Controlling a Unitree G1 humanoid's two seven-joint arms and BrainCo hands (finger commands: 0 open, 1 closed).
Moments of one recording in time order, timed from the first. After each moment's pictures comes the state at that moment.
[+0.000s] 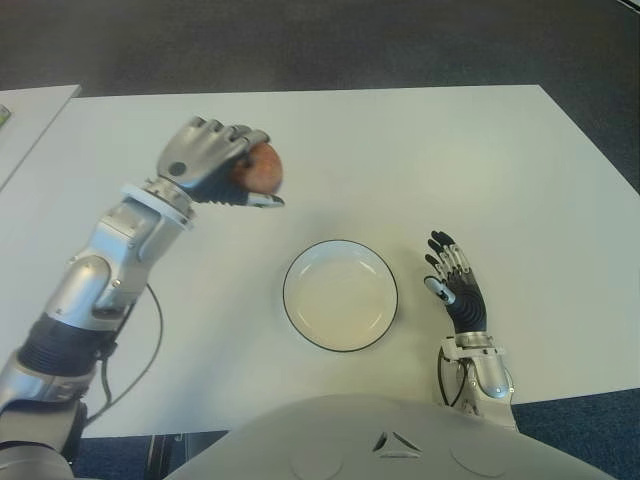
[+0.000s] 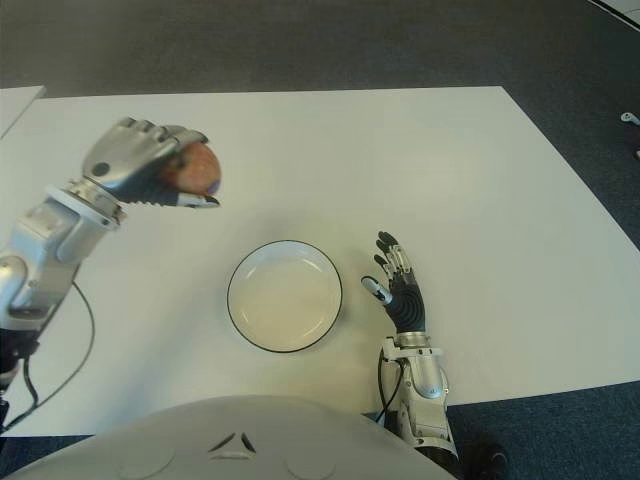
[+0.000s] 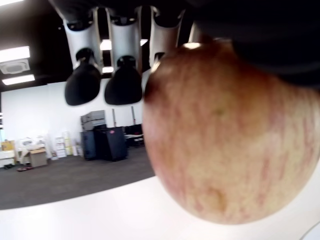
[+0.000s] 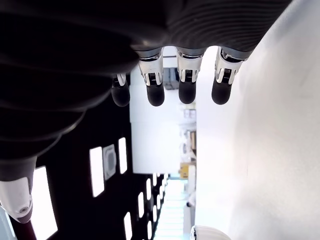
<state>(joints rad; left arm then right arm) -0.14 0.75 -0.19 -0.36 0.86 -0.10 -0.13 0.39 -0.06 -0.02 0.16 0.12 -0.56 0.20</state>
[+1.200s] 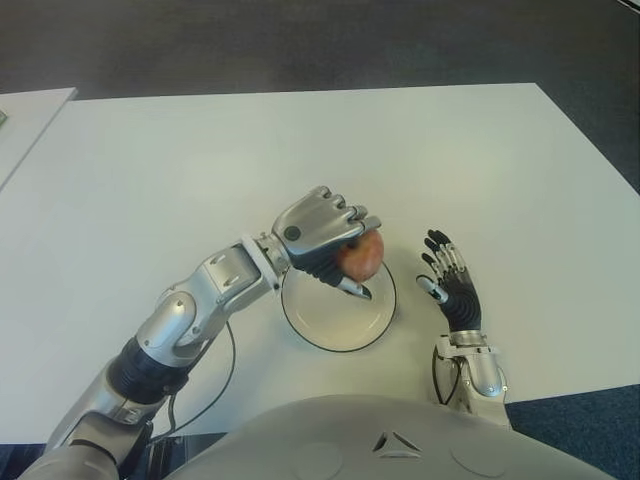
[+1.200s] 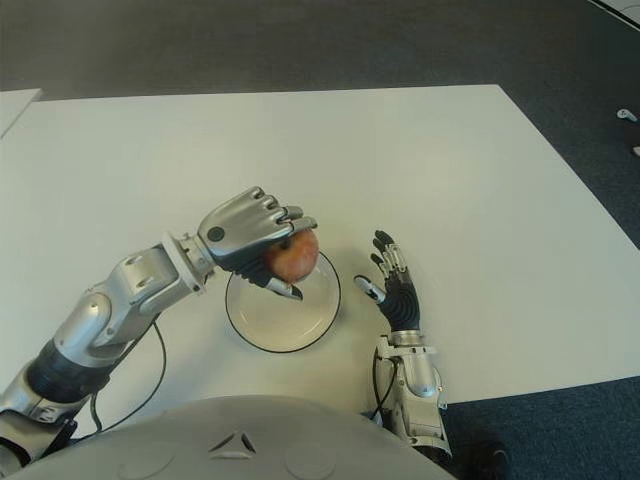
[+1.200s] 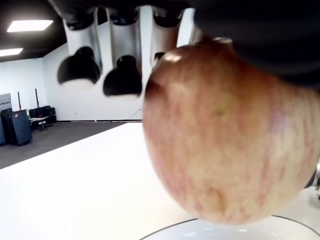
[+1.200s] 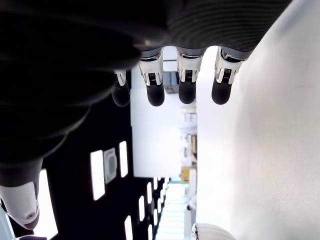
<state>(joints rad) -0.12 0.52 -0.42 -0.50 0.99 -0.25 -0.33 0.39 -0.04 -0.01 0.15 0.08 -0.56 0.16</state>
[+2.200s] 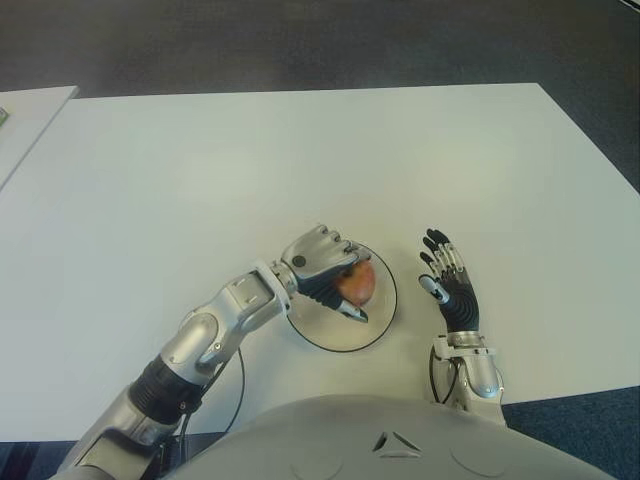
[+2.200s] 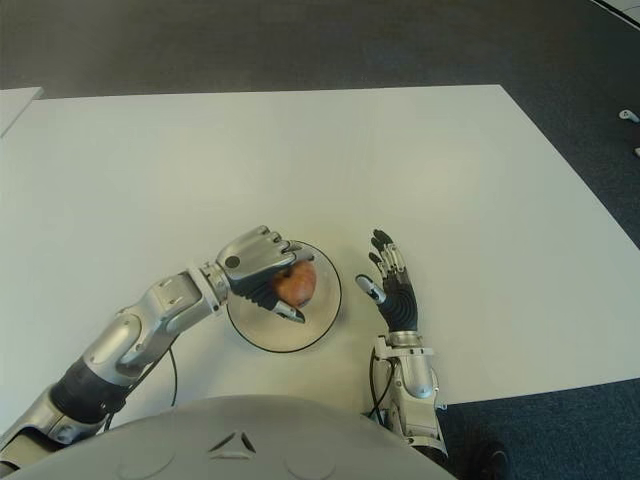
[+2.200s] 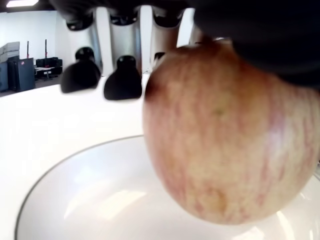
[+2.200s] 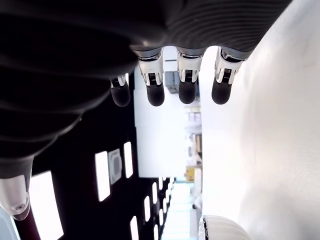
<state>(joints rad) 0.00 0.46 -0.49 -0.32 1.06 -0.26 -0.28 0.39 -0.02 0.00 0.16 0.09 -0.59 0.17</state>
